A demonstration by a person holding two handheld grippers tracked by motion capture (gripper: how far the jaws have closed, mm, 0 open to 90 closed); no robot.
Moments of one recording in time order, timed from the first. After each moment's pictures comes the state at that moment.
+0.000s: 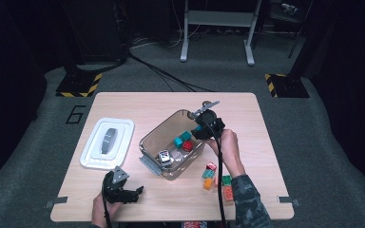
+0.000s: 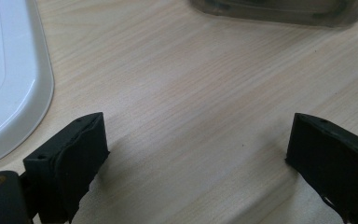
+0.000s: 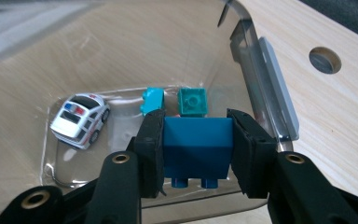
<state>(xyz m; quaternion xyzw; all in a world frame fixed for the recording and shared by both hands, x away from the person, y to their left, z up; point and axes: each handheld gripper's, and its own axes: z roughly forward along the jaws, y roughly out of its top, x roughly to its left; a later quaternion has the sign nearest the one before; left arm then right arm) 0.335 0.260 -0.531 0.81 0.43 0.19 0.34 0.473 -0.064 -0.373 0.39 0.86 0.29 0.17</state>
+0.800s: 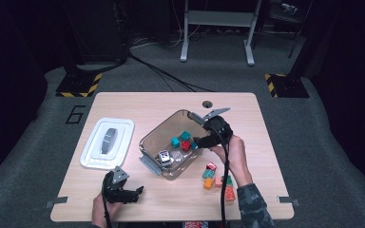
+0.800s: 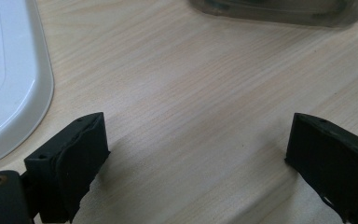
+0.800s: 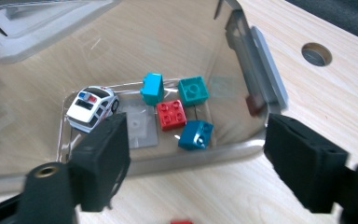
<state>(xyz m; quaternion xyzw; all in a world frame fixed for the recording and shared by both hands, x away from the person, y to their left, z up) 0.335 0.260 -0.531 0.81 0.43 0.19 0.34 0.445 -0.086 -0.368 0.39 0.85 0.32 0.17</state>
